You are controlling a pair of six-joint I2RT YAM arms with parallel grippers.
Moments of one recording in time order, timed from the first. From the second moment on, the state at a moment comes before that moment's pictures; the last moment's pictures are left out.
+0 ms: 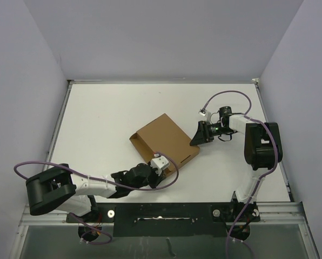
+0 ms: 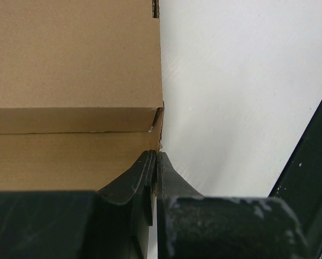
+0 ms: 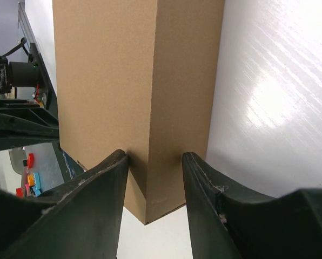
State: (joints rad) left arm -1.17 1.35 0.37 0.48 -0.13 -0.25; right arm 0.05 1.90 1.12 -0.60 -1.01 -0.28
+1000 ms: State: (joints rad) left arm -1.16 1.39 0.26 0.72 -0.11 -0.25; right arm 0.05 1.91 1.14 -0.61 -1.02 -0.28
